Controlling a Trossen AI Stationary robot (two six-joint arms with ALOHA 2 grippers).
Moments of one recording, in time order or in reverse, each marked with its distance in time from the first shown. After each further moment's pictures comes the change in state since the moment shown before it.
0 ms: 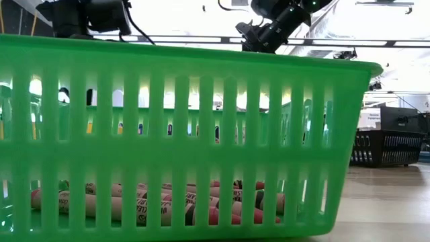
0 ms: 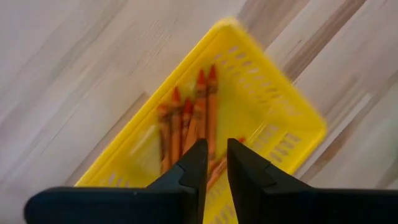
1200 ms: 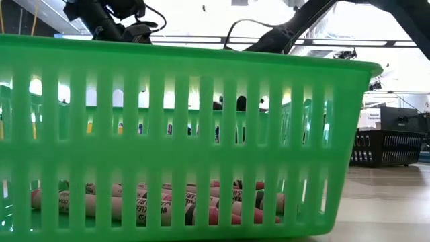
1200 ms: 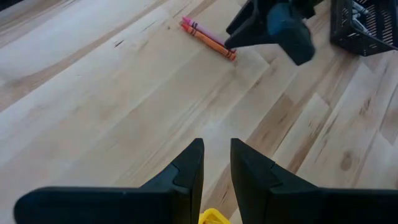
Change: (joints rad) left arm 0.219 -0.001 0.104 0.311 -0.077 0.175; right arm 0.141 0.454 -0.001 0.121 0.121 0.465
